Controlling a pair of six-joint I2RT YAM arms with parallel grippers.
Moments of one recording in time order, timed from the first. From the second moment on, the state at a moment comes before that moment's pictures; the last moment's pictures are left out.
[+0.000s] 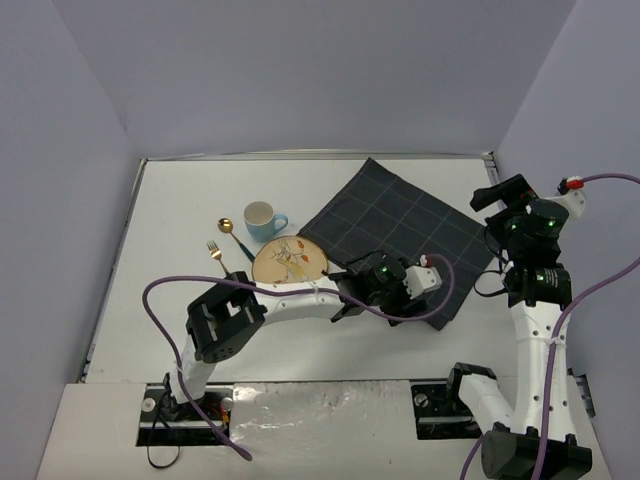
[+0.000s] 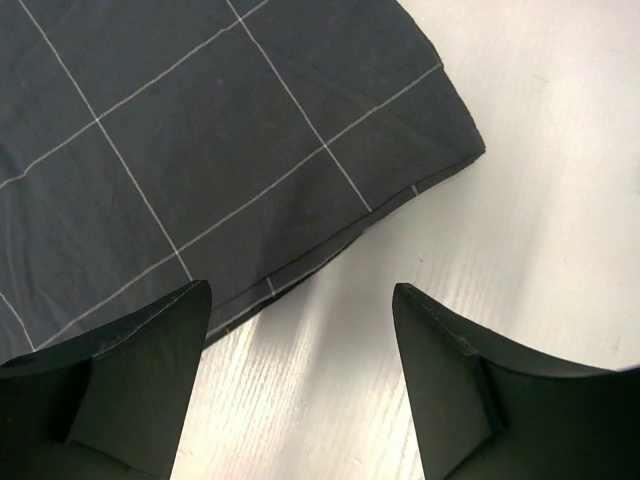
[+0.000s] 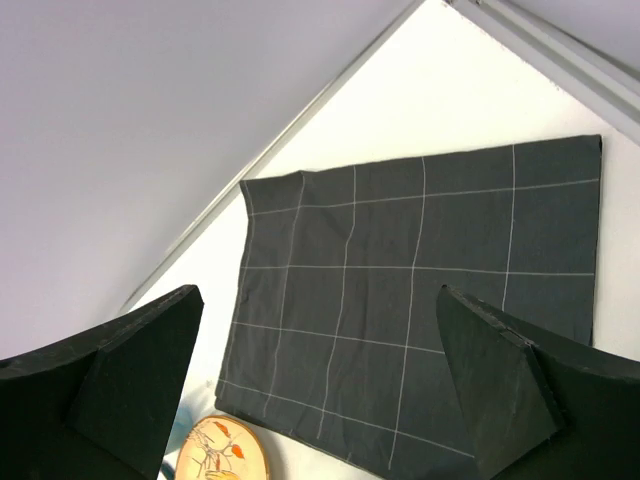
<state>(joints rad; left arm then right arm) -1.15 2.00 1.44 -0.06 0.09 0.11 -0.20 0.90 1.02 -0.44 0.03 0.71</state>
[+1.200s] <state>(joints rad) -1.22 2.25 1.58 0.10 -0.03 0.30 -0.20 0.86 1.05 -0.53 0.03 0.69</state>
